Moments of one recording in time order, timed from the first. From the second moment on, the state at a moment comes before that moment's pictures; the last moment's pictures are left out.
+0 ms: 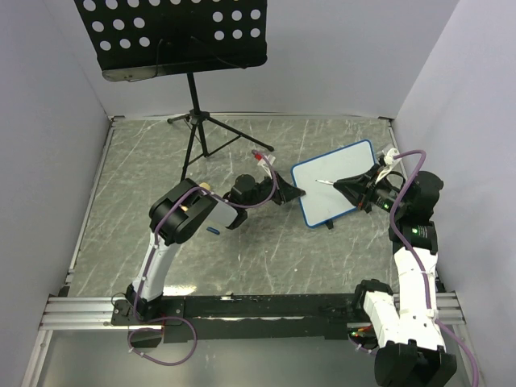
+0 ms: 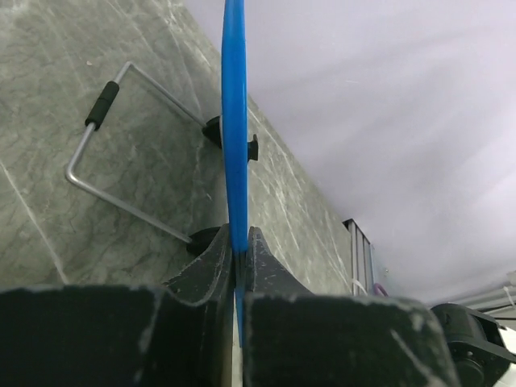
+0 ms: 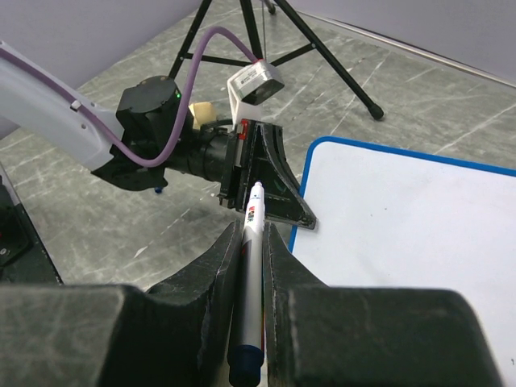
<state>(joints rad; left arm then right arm) -0.75 2.21 1.09 1.19 0.43 -0.89 -0.23 0.76 0.78 -0.20 -1.04 0.01</state>
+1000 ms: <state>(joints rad) -0.62 1.62 0.75 1.12 0.50 -0.87 -0.27 0.71 0.76 -0.13 -1.27 0.07</state>
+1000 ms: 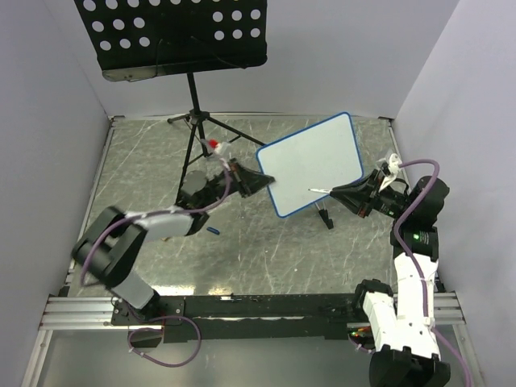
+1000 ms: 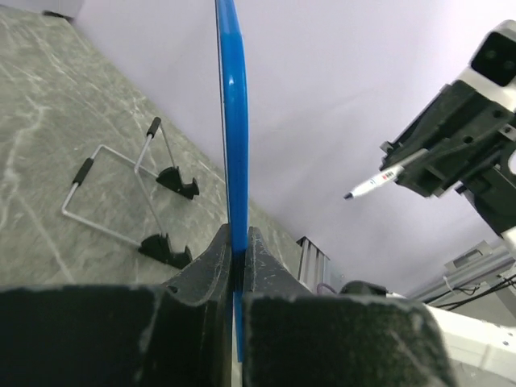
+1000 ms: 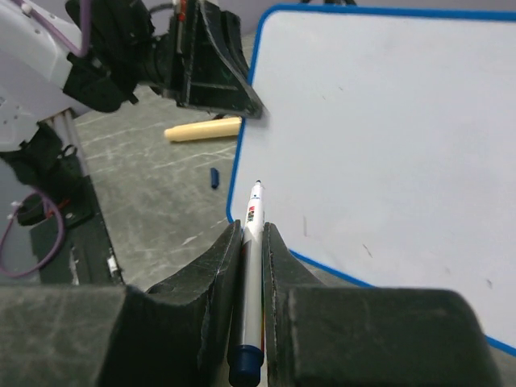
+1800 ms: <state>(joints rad) -0.58 0.53 0.04 0.58 0.33 -0.83 0.11 0.79 1.00 -0.52 -1.18 -0.20</state>
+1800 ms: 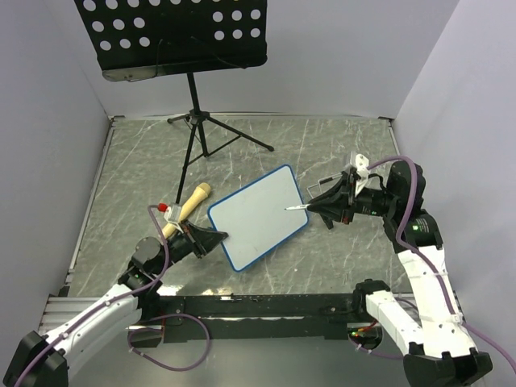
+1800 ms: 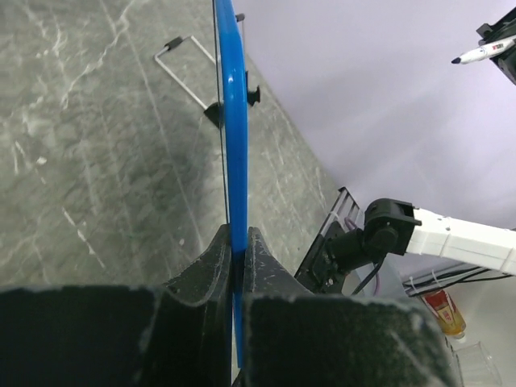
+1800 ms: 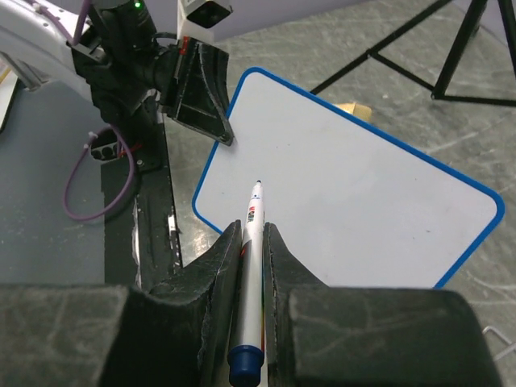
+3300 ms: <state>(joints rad) -0.69 2.06 0.96 1.18 0.47 -0.93 -0.21 0.77 1.09 -0.55 -1.38 -0.13</state>
